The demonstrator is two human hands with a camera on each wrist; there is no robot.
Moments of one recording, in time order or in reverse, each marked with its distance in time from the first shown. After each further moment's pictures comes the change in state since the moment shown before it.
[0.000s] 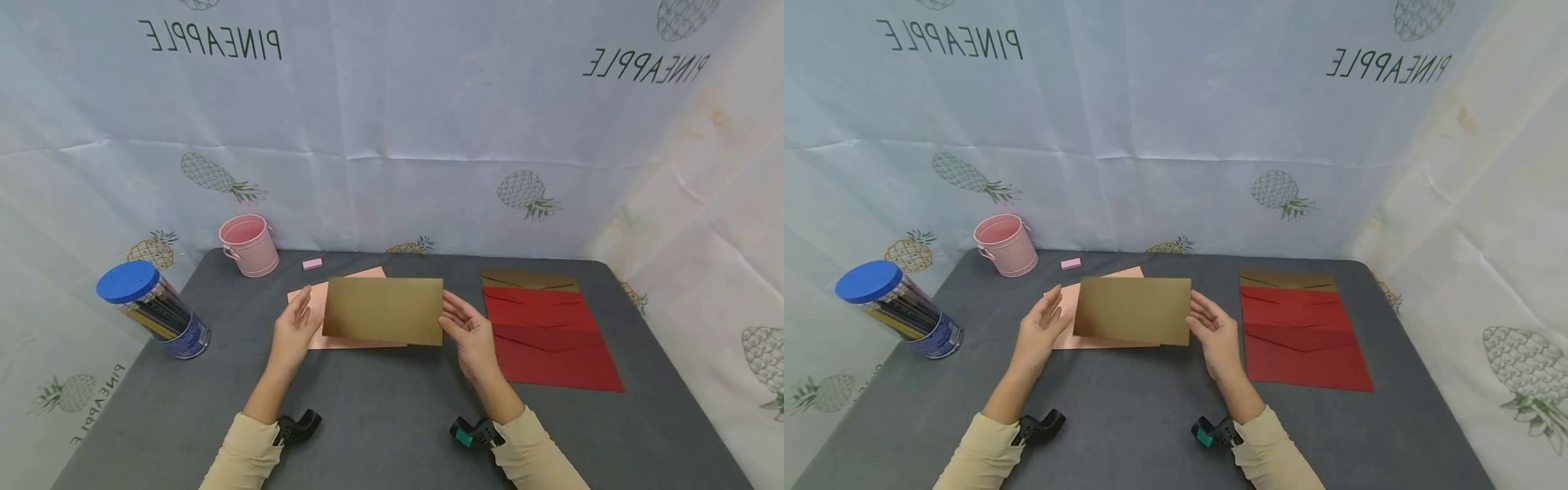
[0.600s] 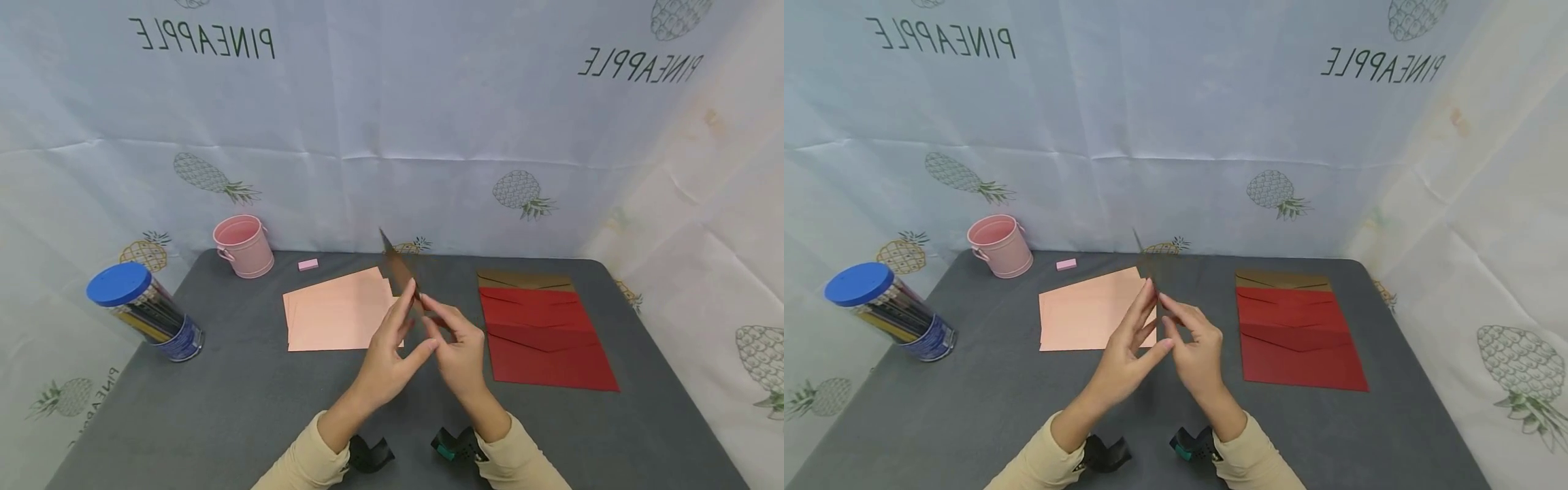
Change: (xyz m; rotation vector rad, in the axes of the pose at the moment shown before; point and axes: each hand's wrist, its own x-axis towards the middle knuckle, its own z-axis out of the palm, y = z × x) left_hand -0.036 0.067 0.132 0.033 -0.324 0.387; right_hand -0.020 -0.037 0.037 -0.380 -0.001 -0.669
